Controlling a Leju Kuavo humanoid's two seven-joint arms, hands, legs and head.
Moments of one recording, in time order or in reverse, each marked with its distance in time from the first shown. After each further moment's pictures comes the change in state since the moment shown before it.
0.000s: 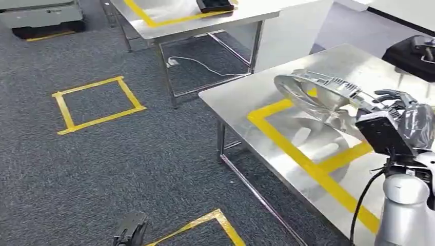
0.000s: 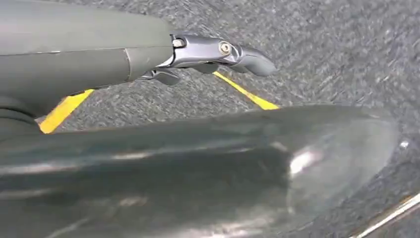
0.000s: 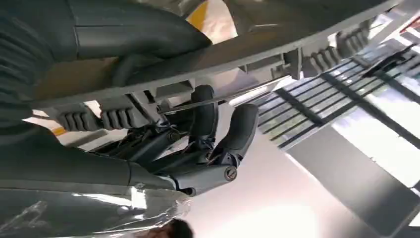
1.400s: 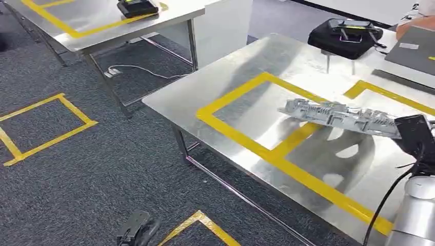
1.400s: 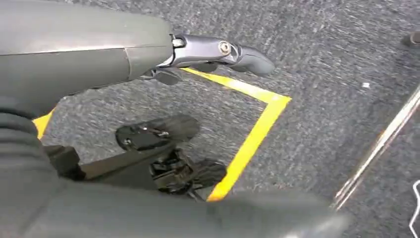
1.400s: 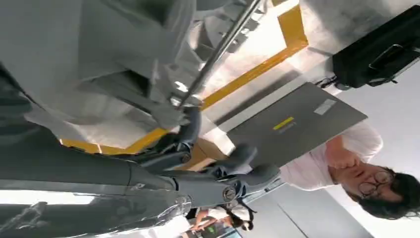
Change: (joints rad) left arm -0.013 -0.006 0.001 -0.003 -0.046 -0.049 -0.052; right arm -0.035 -0.004 -0.271 0.215 0.072 -0.037 0.052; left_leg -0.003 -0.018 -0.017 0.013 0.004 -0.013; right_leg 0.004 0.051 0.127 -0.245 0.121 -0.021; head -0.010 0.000
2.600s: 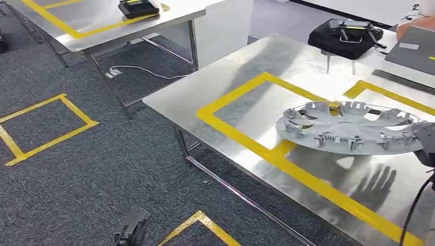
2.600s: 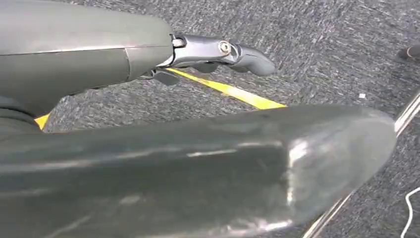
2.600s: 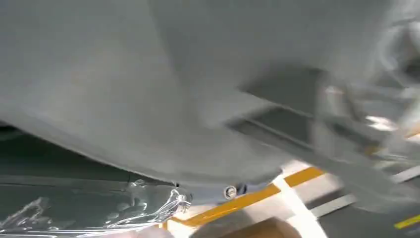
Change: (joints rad) left arm -0.015 0.008 -0.001 0.000 0.024 0.029 0.013; right arm -0.071 -0.236 -0.036 0.352 -0.164 0.261 0.165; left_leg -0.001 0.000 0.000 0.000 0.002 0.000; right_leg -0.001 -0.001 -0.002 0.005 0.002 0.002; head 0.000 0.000
